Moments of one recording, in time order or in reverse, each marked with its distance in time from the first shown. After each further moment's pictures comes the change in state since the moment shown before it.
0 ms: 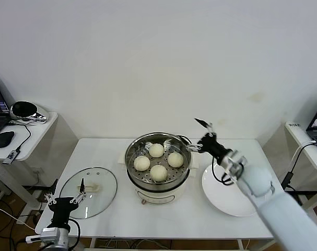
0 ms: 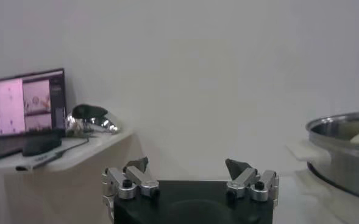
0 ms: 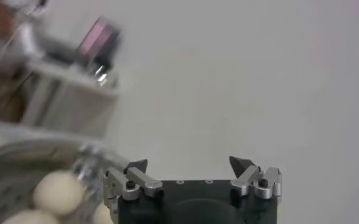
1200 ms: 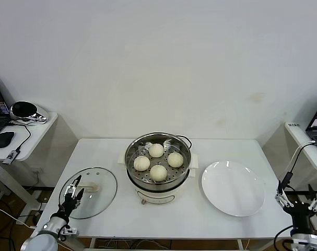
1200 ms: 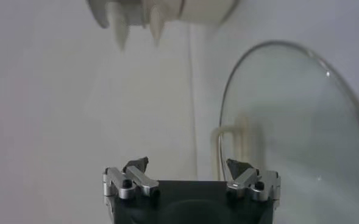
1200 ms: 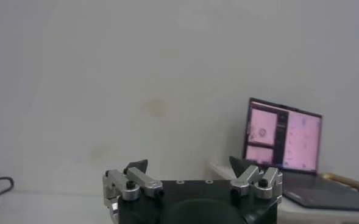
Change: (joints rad) left arm -0.272 0.213 0.086 0.492 1.284 -0.080 0.008; right arm -0.666 0.455 0.742 0.145 -0.123 0.074 0.220
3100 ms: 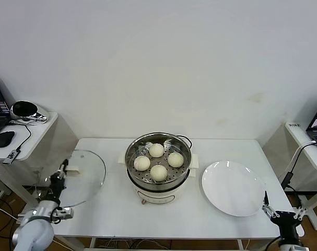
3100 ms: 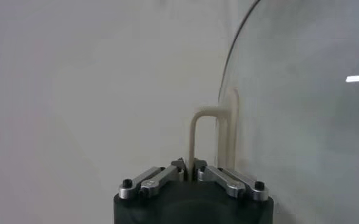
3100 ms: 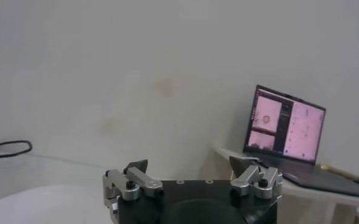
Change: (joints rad) left arm 0.001 0.060 -0.032 -0.223 -0.152 0.239 0.033; right arm -0.064 0.025 -0.085 -0.014 -0.119 0.081 0.005
